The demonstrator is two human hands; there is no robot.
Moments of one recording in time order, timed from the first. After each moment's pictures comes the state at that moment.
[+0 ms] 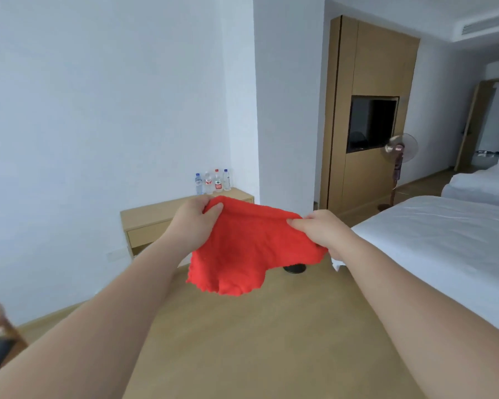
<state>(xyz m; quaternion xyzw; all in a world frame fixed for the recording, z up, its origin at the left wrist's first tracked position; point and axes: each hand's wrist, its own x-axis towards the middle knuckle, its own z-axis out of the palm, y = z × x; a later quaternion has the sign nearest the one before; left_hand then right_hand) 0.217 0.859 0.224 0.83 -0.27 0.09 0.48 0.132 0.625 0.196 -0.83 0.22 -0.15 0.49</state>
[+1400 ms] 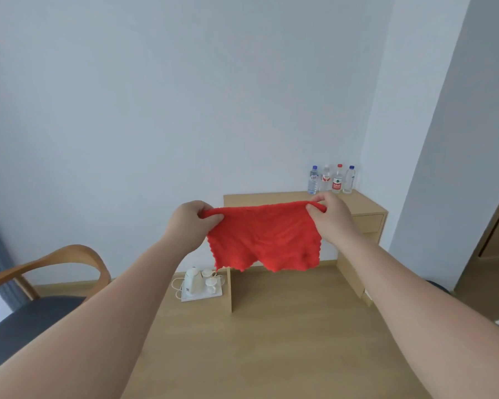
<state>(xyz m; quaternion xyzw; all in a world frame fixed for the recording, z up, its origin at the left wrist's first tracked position) 0.658 1.087 0.173 0.88 -0.03 0.17 0.45 0.680 0.806 0.163 -0.87 -0.01 -0.22 0.45</state>
